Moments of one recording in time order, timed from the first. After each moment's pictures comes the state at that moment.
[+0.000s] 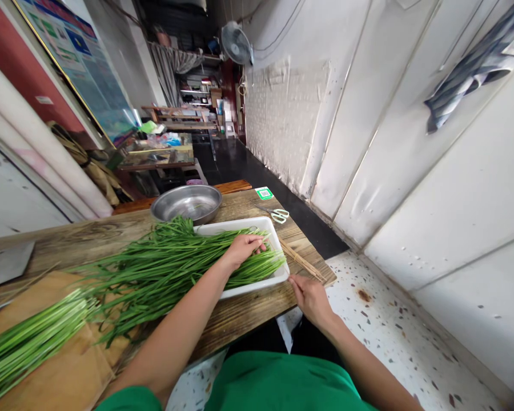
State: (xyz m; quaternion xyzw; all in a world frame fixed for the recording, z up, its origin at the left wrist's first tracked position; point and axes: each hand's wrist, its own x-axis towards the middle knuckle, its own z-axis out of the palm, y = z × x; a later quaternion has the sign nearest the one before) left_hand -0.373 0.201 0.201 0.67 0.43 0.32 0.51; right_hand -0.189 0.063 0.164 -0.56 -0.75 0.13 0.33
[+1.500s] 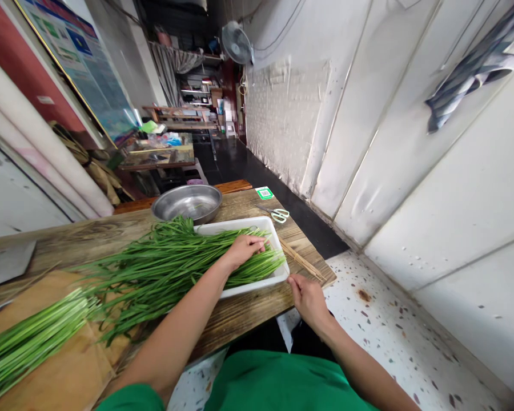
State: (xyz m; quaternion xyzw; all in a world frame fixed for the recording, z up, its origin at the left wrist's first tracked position) left_hand -0.375 0.201 0.202 0.75 0.41 0.29 0.43; right_hand -0.200 0.061 0.168 -0.60 -0.71 0.13 0.35
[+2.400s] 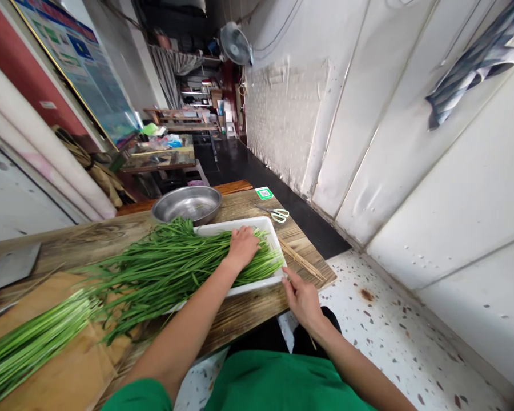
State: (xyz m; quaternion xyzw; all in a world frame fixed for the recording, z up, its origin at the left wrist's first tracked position) left_hand -0.367 0.205 0.204 0.87 0.48 0.12 -0.05; right_hand -0.208 0.064 0.151 -0.63 -0.67 0.12 0.37
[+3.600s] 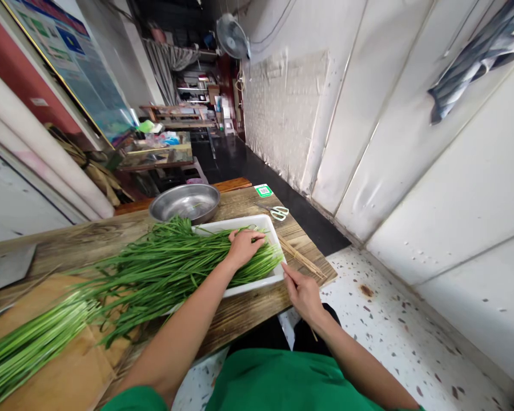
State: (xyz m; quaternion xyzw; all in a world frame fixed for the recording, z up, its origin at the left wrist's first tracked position) left_hand -0.364 0.198 0.207 0.81 0.50 0.25 0.17; right_hand -0.204 0.072 0.148 -0.60 -0.67 0.14 0.42
